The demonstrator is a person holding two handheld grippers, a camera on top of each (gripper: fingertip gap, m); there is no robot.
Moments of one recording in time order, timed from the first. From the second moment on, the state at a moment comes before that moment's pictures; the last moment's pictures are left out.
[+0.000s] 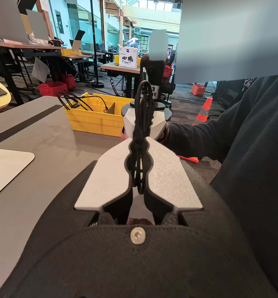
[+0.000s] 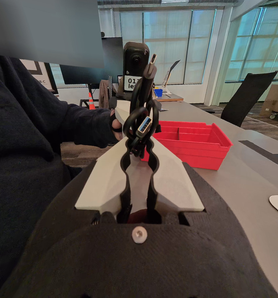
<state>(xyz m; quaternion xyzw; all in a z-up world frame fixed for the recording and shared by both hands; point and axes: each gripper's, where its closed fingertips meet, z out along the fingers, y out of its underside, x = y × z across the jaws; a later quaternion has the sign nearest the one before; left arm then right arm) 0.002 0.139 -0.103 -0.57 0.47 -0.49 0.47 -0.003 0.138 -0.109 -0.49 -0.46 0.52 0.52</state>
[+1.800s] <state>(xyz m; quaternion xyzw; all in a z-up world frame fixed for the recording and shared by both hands) -0.020 0.204 -0.151 -0.64 0.41 -0.28 0.58 -0.015 0.196 -0.165 -0.64 -0.42 0.38 0.51</state>
